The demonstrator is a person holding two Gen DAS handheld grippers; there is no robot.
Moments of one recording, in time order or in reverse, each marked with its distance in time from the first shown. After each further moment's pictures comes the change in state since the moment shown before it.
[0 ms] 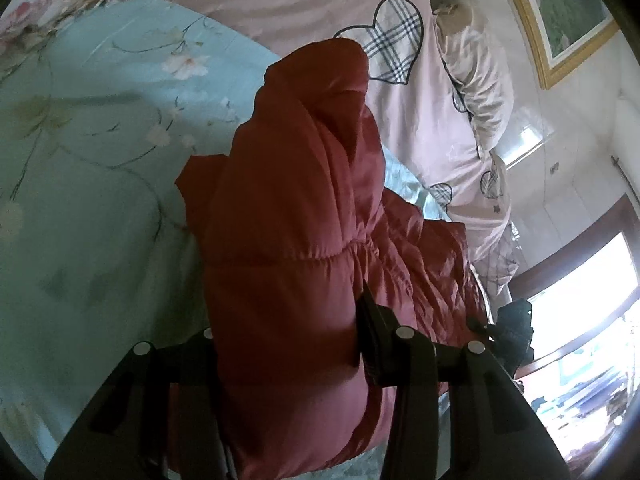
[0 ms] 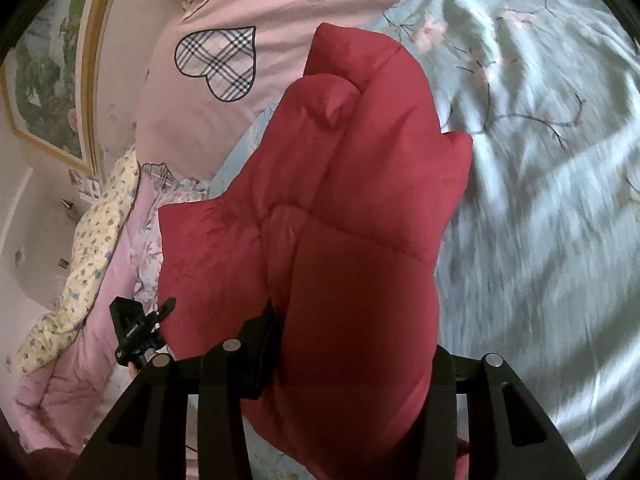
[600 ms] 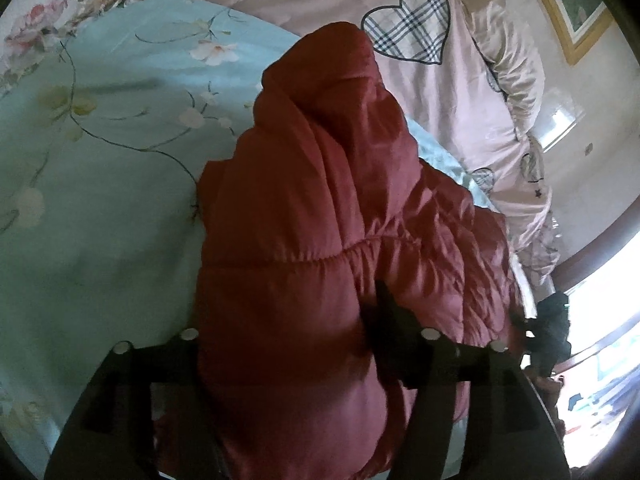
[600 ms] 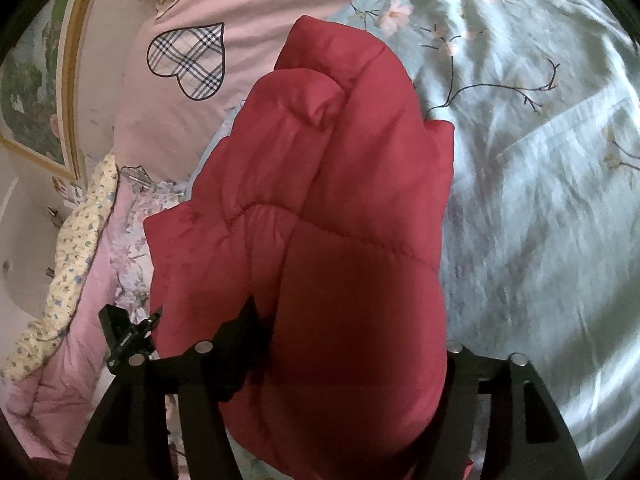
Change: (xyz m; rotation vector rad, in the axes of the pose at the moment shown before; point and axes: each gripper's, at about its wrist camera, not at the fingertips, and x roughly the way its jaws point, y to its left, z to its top) left arm 0.022 0.009 -0.011 0.050 0.000 0.172; right arm 0.013 -0.024 -0.009 0.026 -0.001 -0.066
